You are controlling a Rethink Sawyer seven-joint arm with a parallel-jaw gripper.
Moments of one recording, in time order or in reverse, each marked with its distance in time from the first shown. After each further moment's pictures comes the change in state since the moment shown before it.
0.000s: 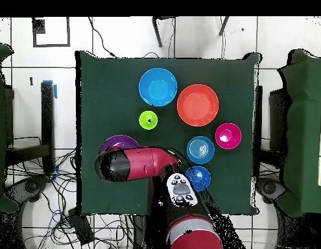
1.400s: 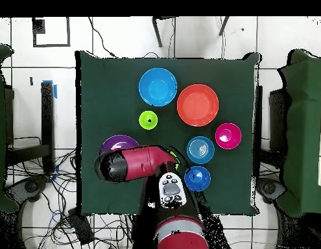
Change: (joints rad) arm 0.075 0.029 -0.099 -0.060 -0.077 0.070 0.000
